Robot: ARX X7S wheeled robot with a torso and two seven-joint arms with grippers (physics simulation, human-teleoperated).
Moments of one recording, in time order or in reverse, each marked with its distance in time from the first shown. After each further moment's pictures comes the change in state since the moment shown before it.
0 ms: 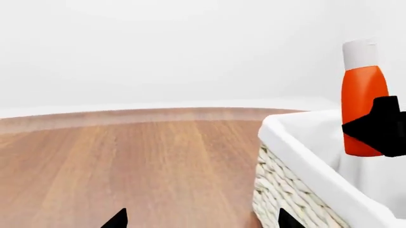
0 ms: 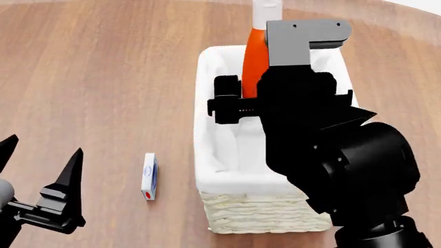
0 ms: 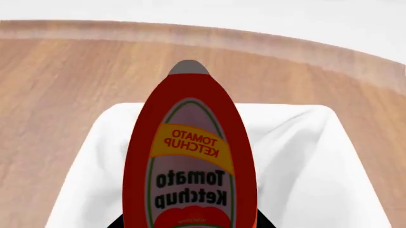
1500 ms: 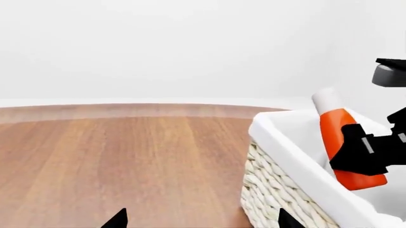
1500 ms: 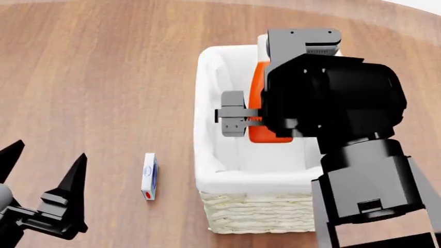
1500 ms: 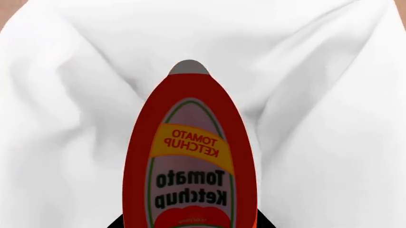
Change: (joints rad) left arm 0.018 -0.003 0.001 0.000 -0.040 0.017 0.014; right arm 0.317 -0.110 -0.084 0.648 0.012 0.153 -0.103
